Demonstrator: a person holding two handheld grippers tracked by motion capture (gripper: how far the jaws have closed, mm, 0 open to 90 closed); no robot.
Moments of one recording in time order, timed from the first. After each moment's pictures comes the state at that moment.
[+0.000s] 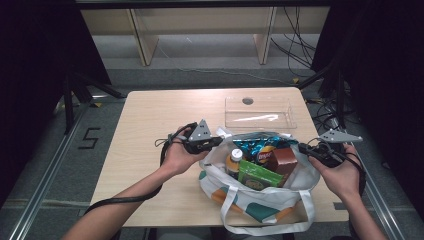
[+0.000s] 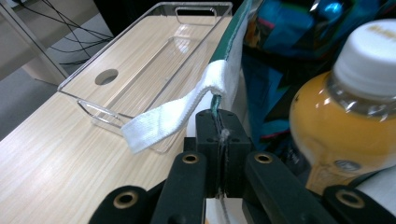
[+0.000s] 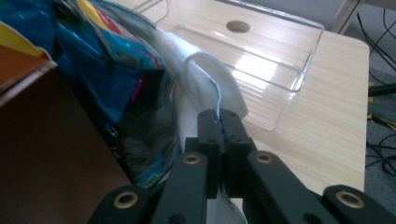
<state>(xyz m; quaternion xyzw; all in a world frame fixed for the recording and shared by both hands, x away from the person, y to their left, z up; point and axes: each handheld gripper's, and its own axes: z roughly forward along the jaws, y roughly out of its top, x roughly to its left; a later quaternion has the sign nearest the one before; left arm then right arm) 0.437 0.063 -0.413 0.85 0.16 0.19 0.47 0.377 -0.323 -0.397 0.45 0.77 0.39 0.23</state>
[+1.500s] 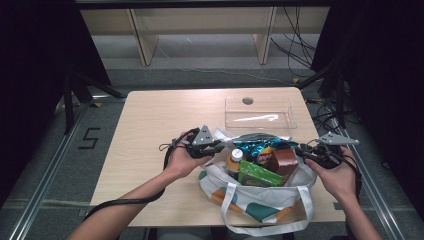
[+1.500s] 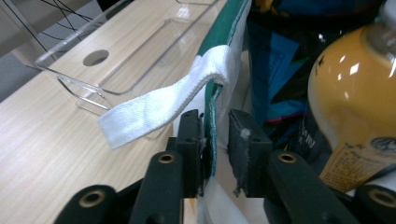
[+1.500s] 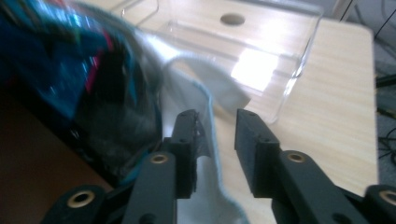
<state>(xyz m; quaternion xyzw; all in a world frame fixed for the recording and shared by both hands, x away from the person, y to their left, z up) 0.442 0.059 -0.439 0.85 0.18 0.18 0.46 0.384 -0.328 -0.418 0.47 0.75 0.40 0.22</state>
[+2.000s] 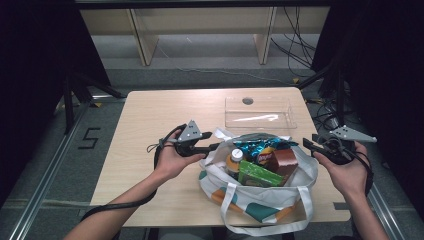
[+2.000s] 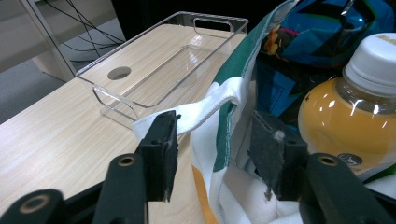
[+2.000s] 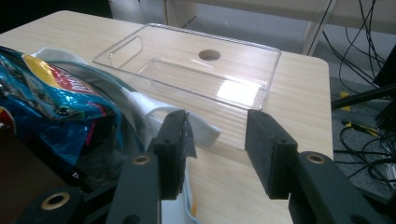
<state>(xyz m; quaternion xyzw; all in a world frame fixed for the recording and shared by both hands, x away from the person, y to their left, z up) 0.434 0.084 -0.420 0.81 0.21 0.18 0.51 0.380 -0.340 -0.390 0.47 0.72 0.43 0.27</state>
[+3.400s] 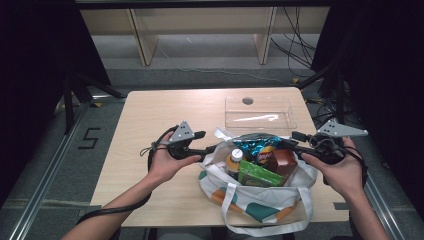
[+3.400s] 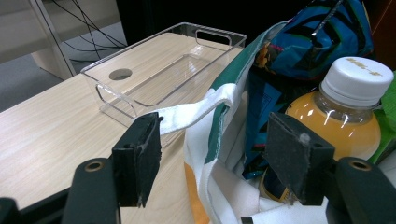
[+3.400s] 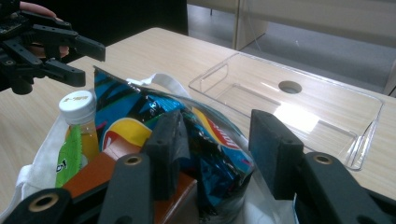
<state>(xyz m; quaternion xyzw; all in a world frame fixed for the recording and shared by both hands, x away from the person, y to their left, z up) 0.423 0.097 -0.416 0.79 0.24 0.17 0.53 0.372 -0.301 -0.360 0.37 0.76 0.49 0.20</state>
